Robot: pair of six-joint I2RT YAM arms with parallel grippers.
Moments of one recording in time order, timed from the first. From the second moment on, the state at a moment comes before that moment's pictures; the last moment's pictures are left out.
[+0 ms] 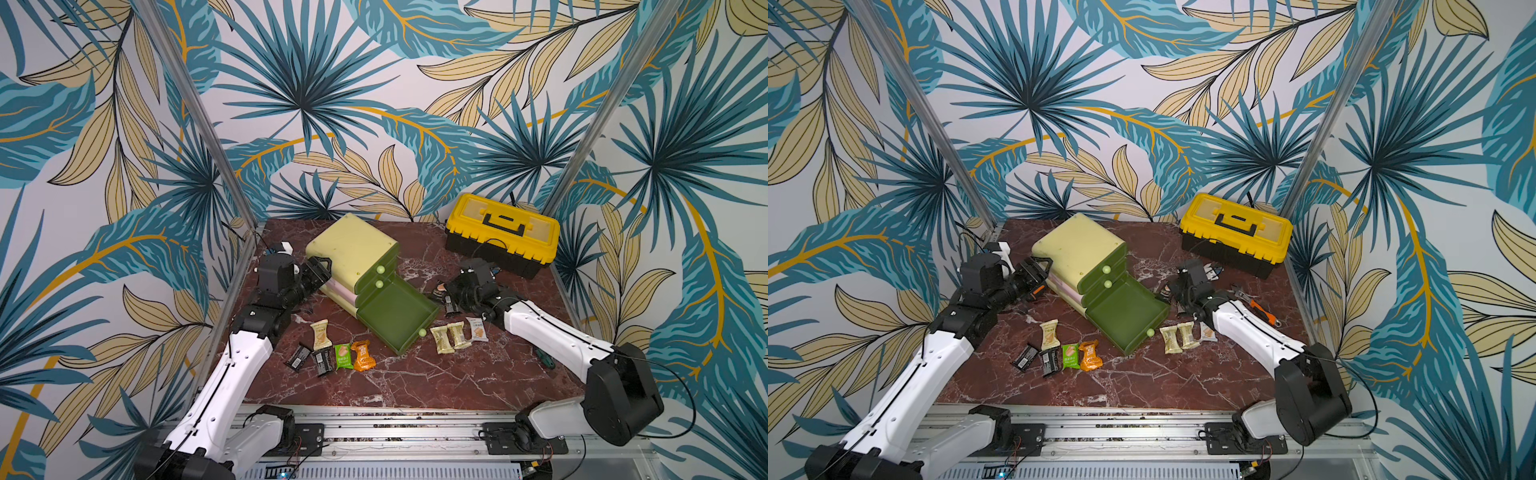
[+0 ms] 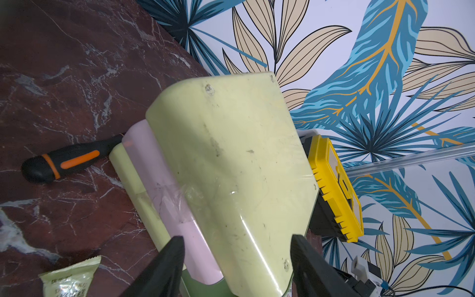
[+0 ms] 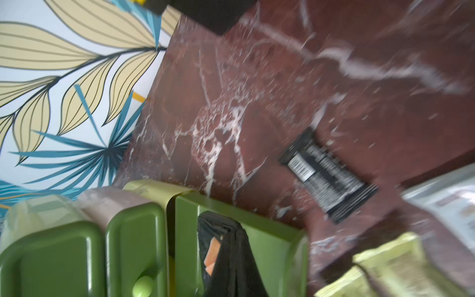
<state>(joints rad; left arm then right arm) -0.15 1.03 0.93 -0.34 0.15 -0.88 0.39 1.40 0.94 -0.29 0.18 1.21</state>
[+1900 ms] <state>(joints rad) -0.16 1.18 1.24 -0.42 0.26 -0.77 0.34 1.25 0.91 -0.37 -0.07 0.32</state>
